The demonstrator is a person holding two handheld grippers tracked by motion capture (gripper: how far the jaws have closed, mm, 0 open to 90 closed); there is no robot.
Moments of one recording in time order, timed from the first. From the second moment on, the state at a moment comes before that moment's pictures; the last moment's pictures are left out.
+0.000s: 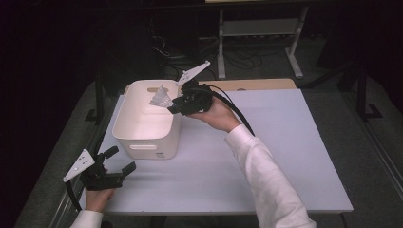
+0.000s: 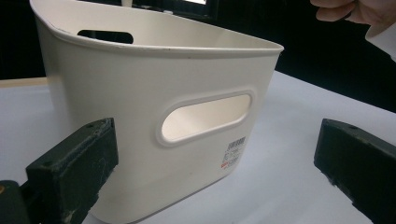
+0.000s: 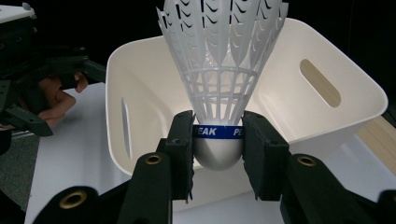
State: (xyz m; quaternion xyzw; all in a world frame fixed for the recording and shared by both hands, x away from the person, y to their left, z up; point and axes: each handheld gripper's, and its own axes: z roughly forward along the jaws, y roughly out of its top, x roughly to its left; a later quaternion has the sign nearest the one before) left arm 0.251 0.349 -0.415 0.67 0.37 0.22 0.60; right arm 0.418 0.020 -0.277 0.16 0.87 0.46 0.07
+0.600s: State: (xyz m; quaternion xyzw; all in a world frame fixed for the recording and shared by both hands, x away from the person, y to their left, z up) left arm 0.251 0.350 -0.414 0.67 0.37 0.21 0.61; right arm 0.421 0.051 -0.291 0.14 0.88 0.45 0.05
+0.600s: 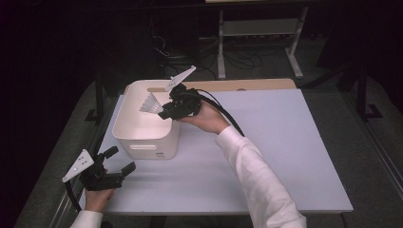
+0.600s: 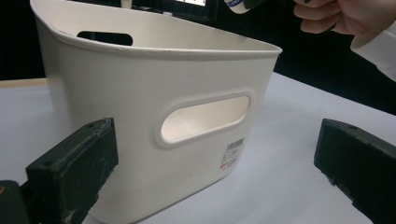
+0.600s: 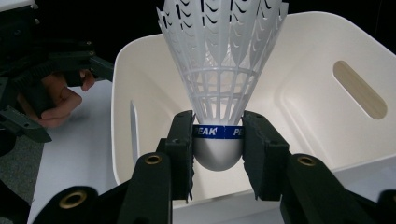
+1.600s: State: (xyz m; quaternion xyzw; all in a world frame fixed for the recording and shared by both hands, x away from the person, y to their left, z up) left arm 0.251 0.350 -0.414 0.67 0.37 0.21 0.61; right arm 0.426 0.058 -0.299 0.16 0.87 0.45 0.05
